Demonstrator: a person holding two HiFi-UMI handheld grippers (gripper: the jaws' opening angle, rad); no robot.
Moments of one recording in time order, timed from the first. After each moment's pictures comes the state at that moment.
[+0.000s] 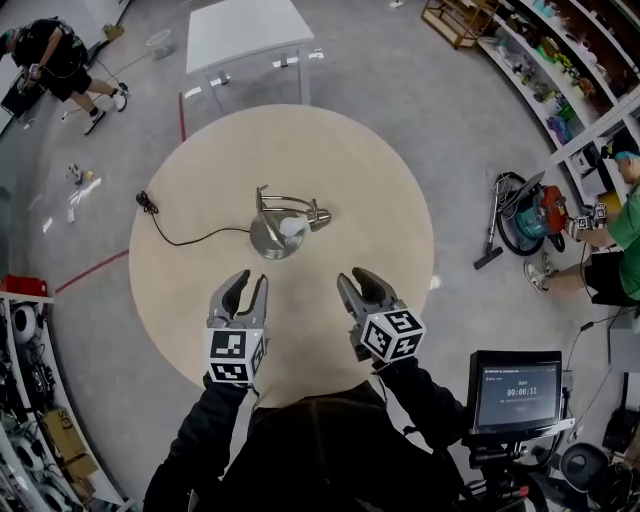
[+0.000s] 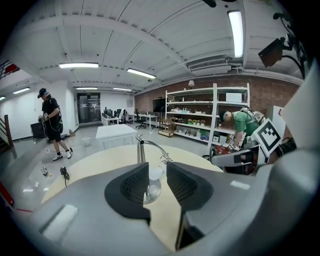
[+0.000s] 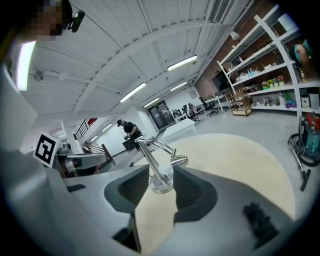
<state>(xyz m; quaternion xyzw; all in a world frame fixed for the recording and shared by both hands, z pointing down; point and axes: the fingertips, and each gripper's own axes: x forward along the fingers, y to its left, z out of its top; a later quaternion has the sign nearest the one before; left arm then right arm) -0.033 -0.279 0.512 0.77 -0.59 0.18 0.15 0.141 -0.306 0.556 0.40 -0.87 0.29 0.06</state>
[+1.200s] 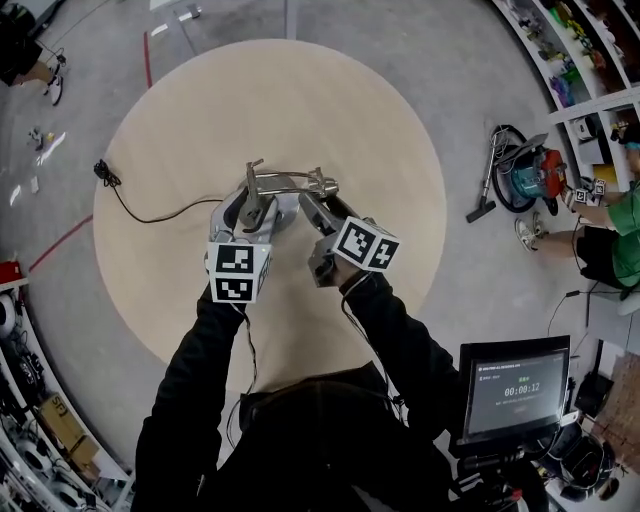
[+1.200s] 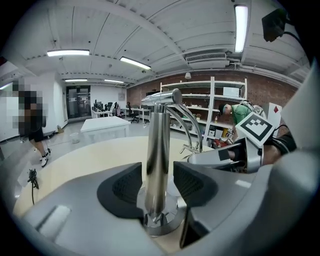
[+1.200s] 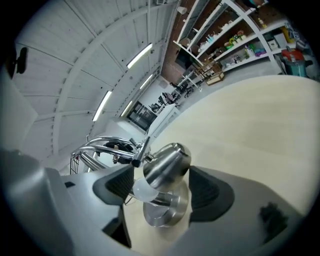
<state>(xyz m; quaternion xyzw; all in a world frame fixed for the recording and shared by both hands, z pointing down) -0.036 -0.430 0.629 0.80 -0.54 0.21 0.17 0.070 -0.450 0.676 0.42 -0.76 0.49 -0.02</state>
